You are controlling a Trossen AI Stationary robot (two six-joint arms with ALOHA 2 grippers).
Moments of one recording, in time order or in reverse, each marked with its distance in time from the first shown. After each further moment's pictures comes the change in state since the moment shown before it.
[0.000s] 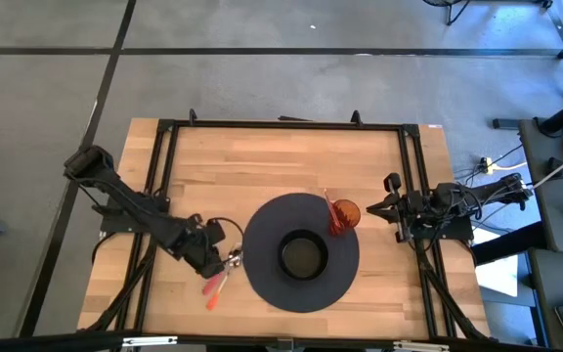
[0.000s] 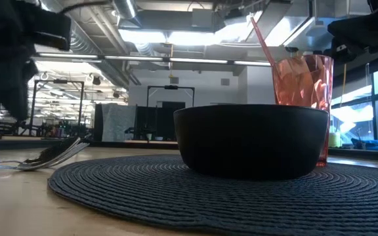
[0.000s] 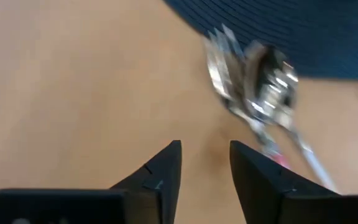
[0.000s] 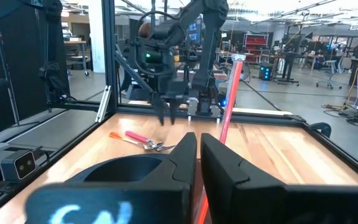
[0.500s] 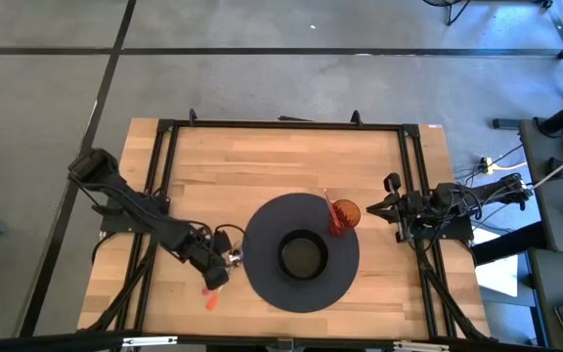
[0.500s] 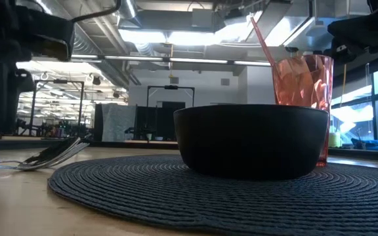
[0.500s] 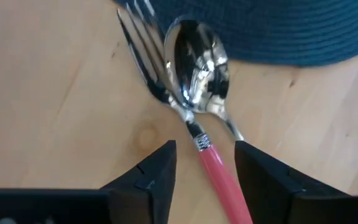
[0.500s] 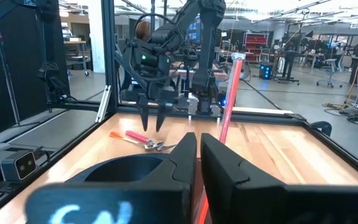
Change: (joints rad) left arm 0.009 0.065 -0.018 0.213 0.155 -0.005; right arm 0.000 0.000 0.000 -0.003 0.000 0.006
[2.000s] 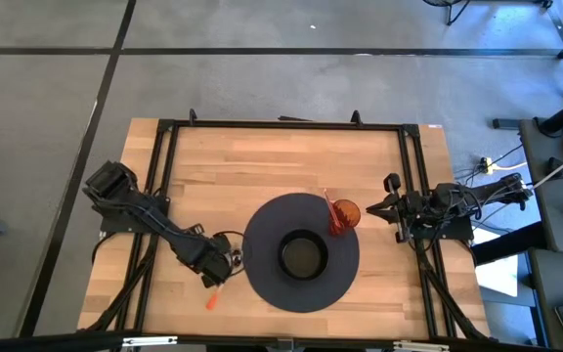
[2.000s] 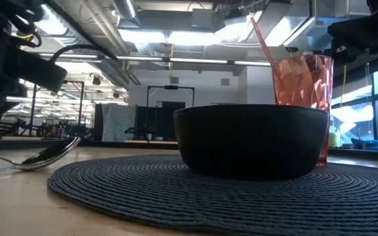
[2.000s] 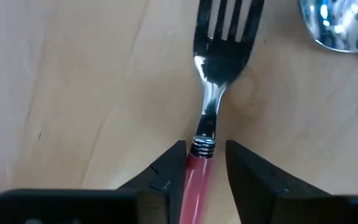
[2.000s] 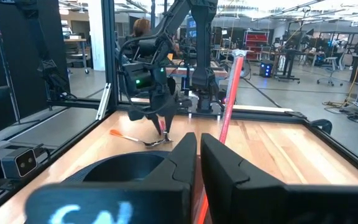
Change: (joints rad) left arm 0.000 0.226 0.108 -0.321 0.045 0.021; right arm 0.000 0.000 0.000 -0.009 0.000 0.000
